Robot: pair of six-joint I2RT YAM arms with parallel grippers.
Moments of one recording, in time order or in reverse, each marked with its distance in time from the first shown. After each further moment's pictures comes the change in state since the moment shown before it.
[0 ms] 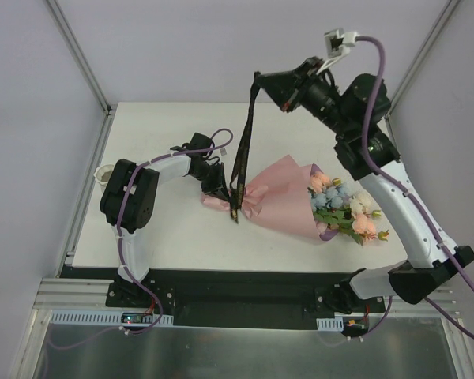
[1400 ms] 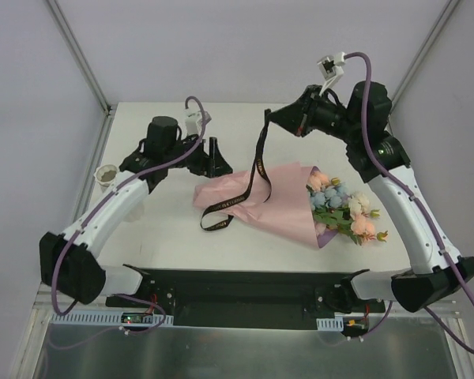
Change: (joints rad) left arm -0.001 -0.594 -0.097 0.111 0.021 0.109; right arm -0.158 -0.026 -0.035 -0.277 -0.223 -0.036
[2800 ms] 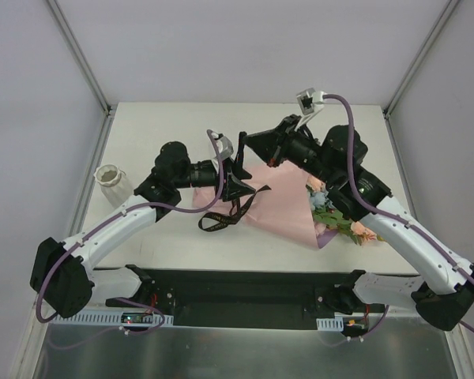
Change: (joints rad) left arm -0.206 -0.171 -0.273 0.624 0.238 0.188; right arm 0.354 -0.174 -0.268 0.193 0.332 -0.004
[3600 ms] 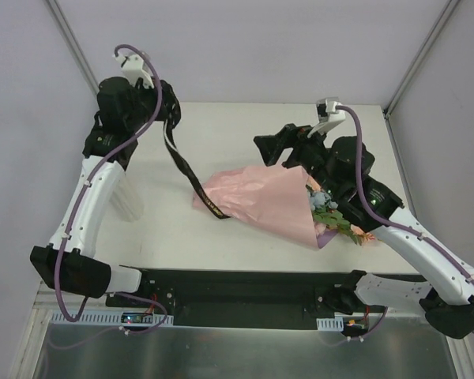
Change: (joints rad) left arm 0.397 0.130 0.533 -0.538 -0.632 -0.120; right arm 0.066 -0.083 -0.010 -0.081 0.453 -0.096
